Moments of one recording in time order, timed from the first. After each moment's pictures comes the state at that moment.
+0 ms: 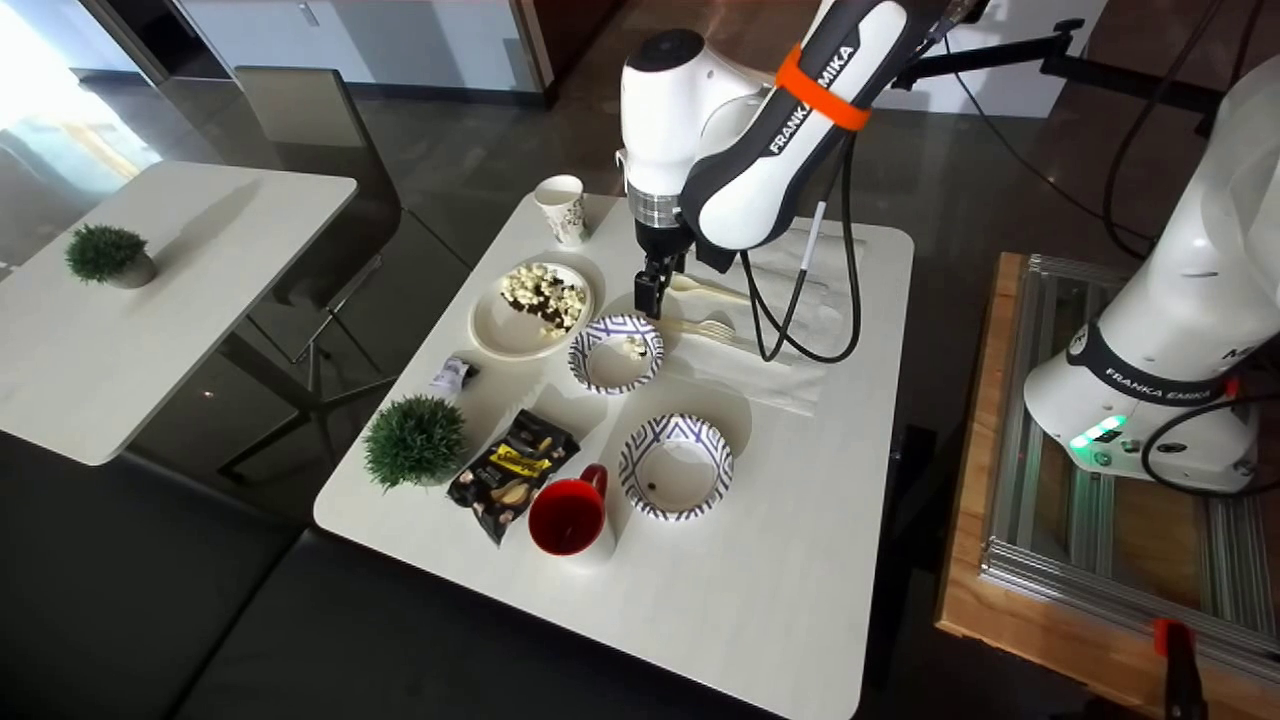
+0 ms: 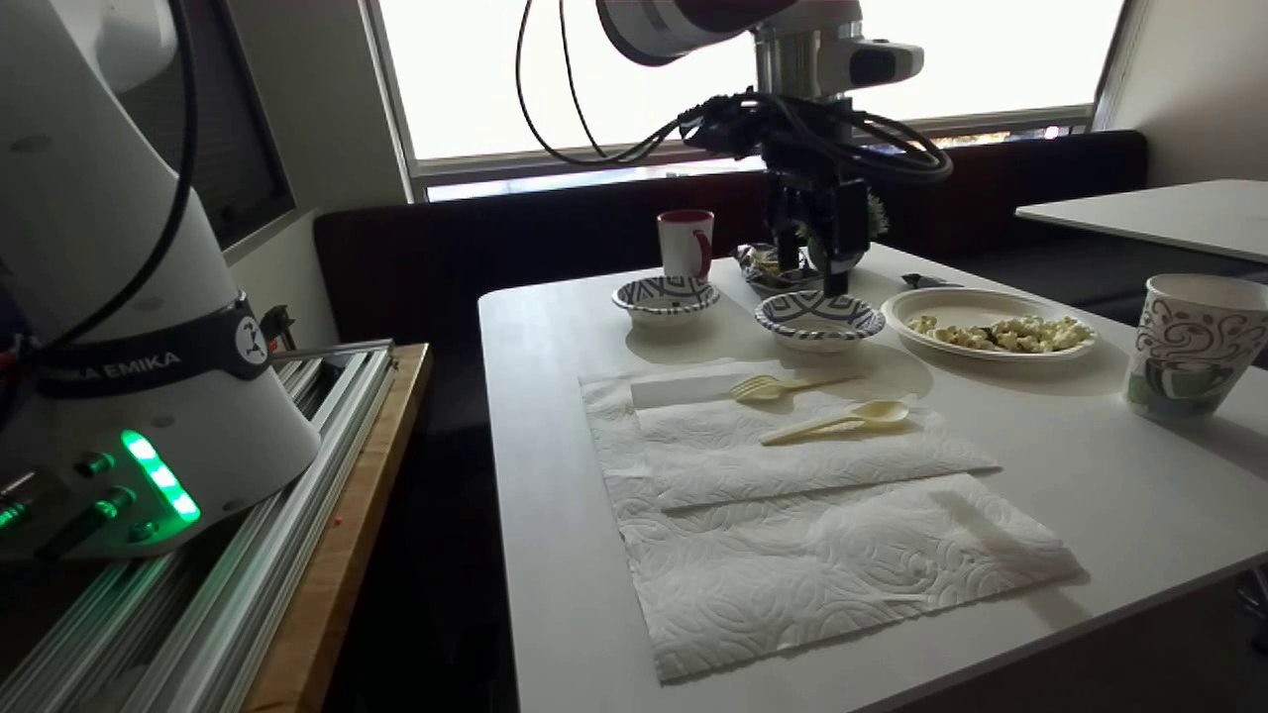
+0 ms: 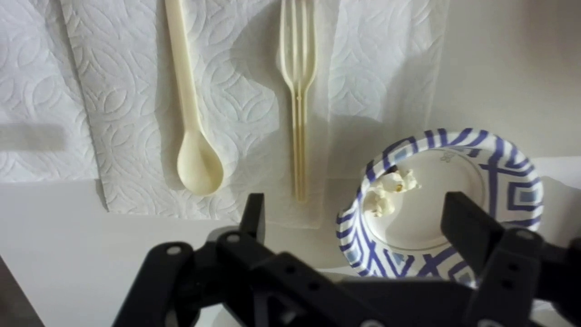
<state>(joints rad) 0.09 0.24 0.01 -2.34 -0.11 2.71 0.19</state>
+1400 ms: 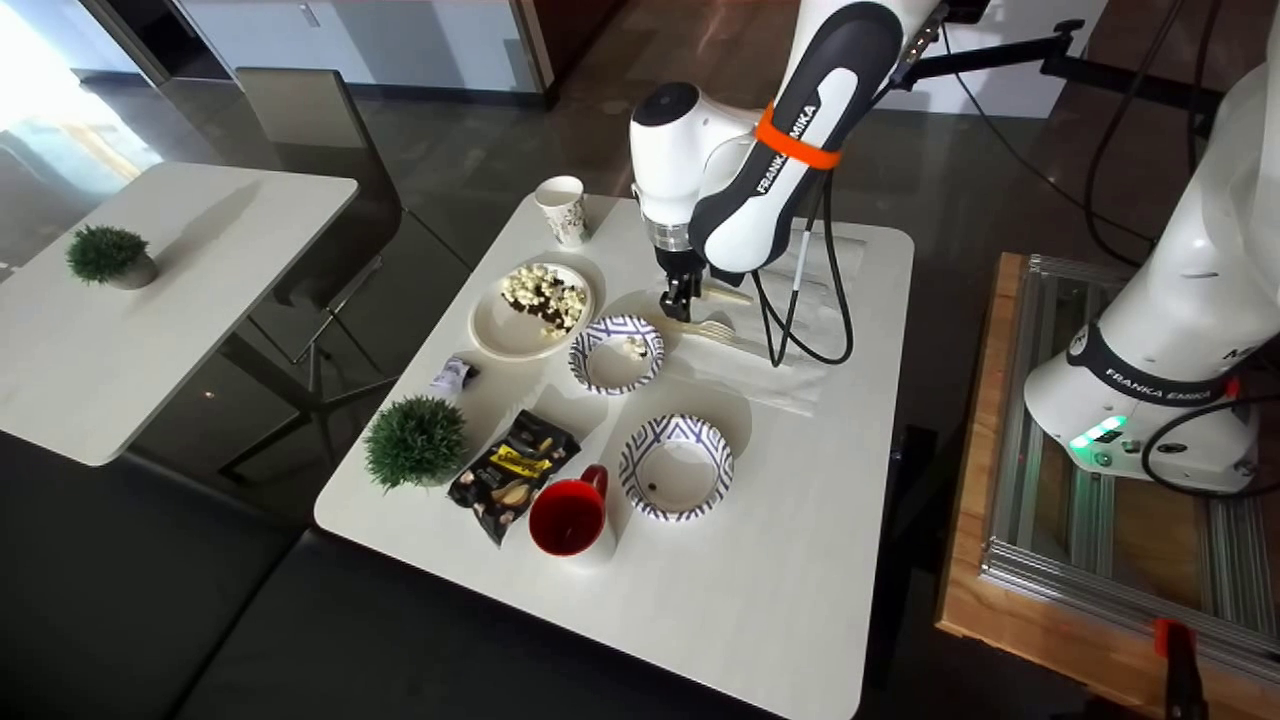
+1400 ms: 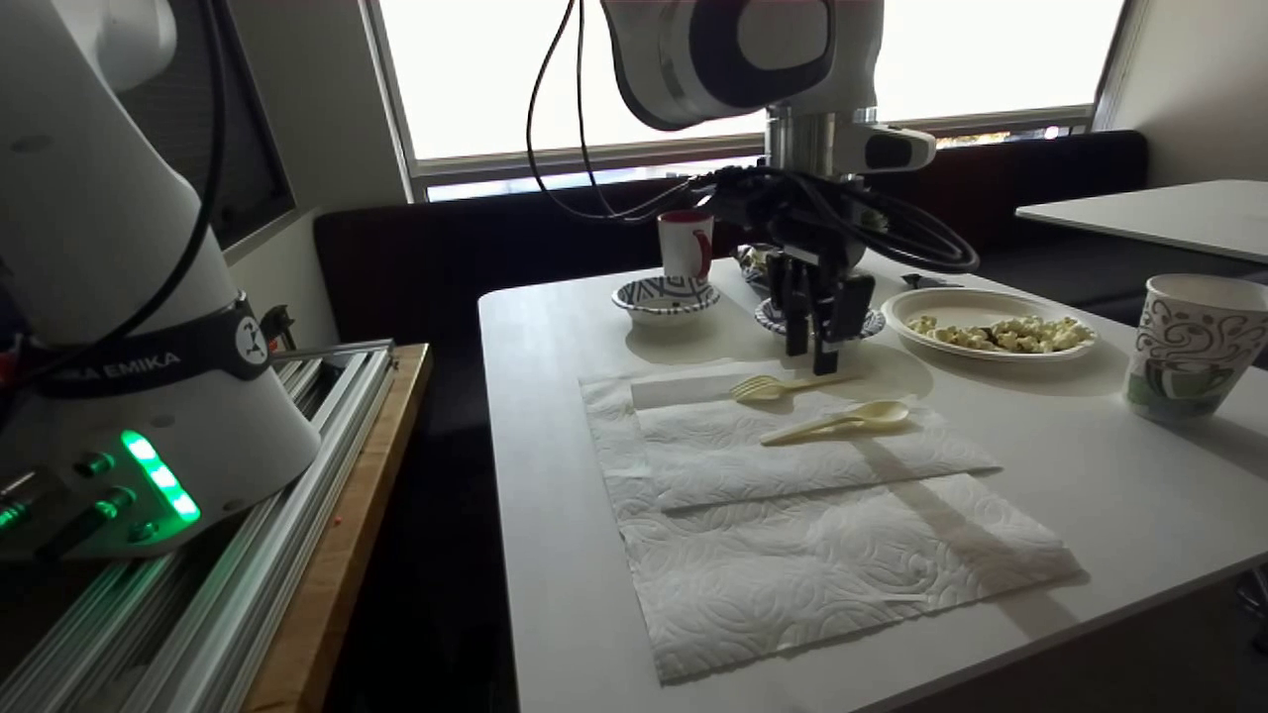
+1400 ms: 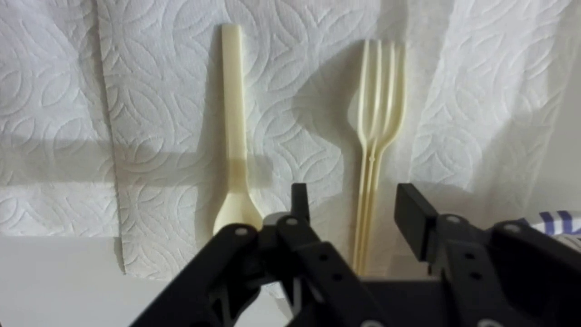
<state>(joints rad) 0.10 0.37 -0.05 -2.30 -0.18 2.72 0.16</state>
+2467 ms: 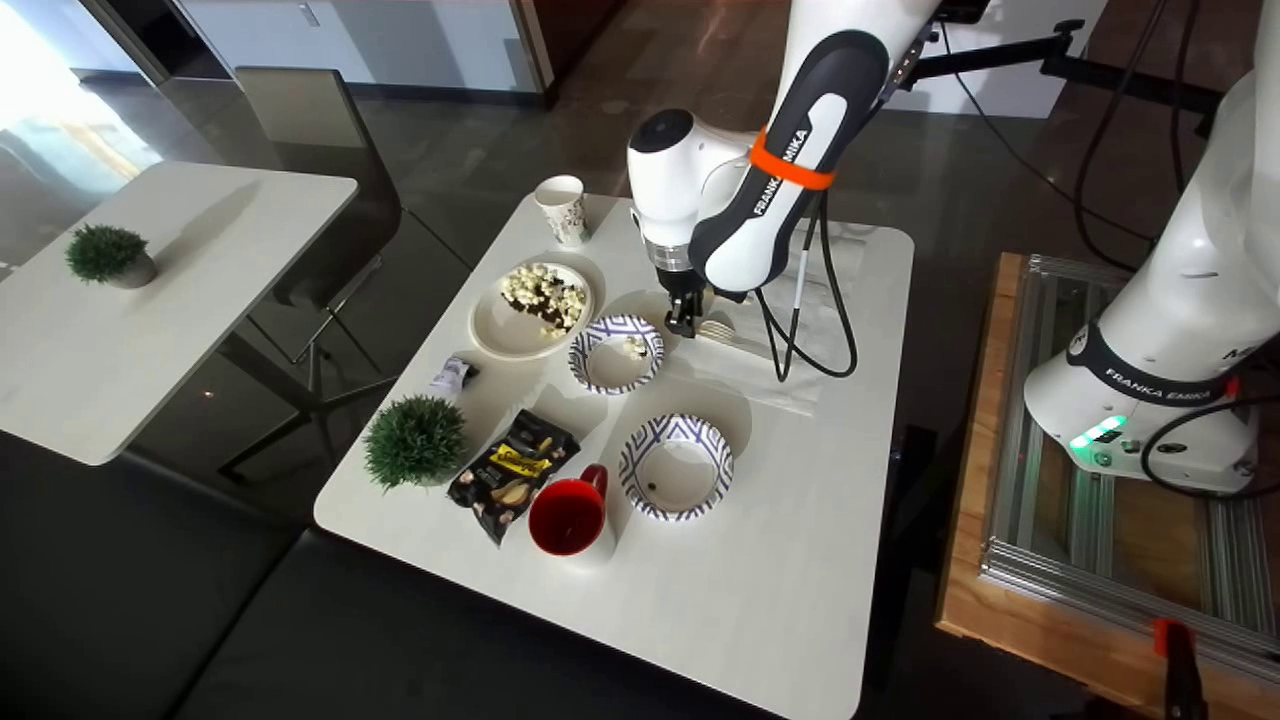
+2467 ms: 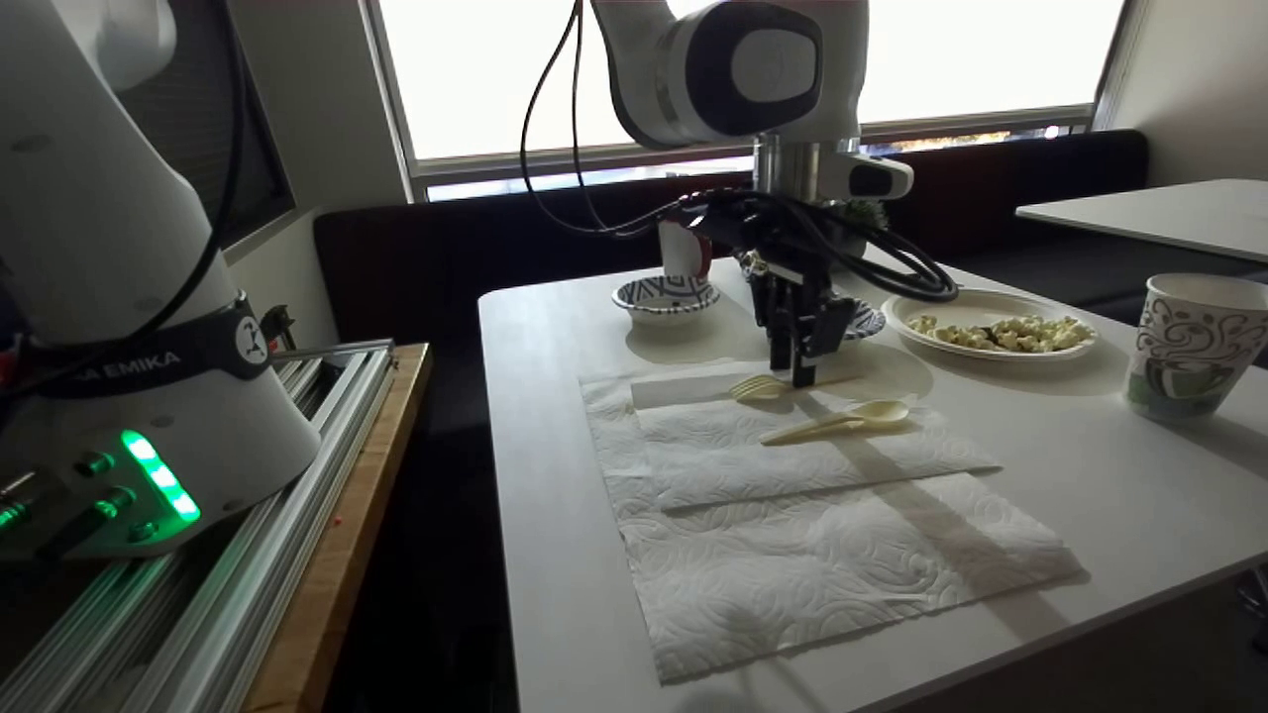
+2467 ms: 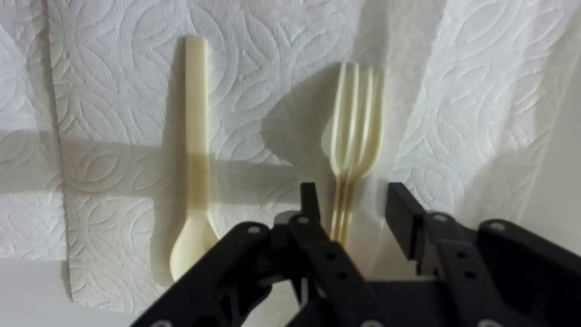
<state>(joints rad) 0.10 0.42 -0.03 -2.29 -0.18 2.72 0.13</state>
